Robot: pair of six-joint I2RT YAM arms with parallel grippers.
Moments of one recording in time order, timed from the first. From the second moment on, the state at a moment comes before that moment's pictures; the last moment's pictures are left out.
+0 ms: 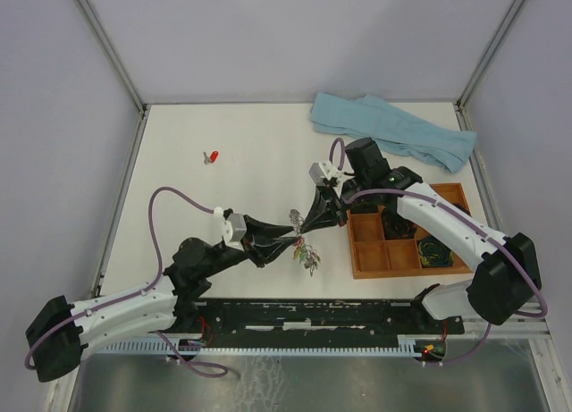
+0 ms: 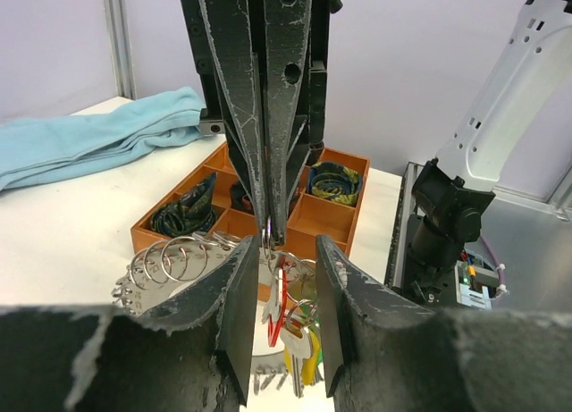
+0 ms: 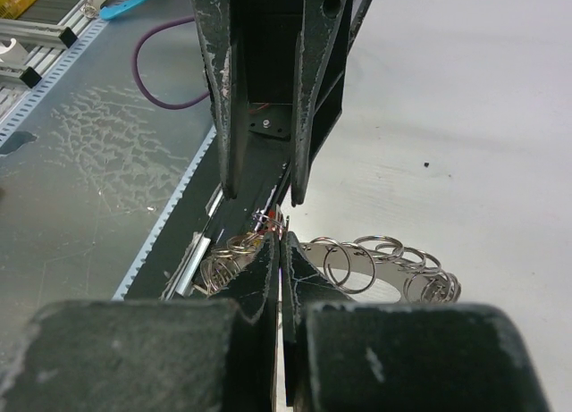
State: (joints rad) left arm -0.96 0.73 0.23 0.79 0.22 -0.18; right arm 0.59 1.39 1.11 -0.49 -1.31 -0.61
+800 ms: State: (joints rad) left arm -0.85 0.86 0.27 0.84 0.42 -0.28; right arm 0.59 1.39 1.11 -0.56 -1.33 -0.68
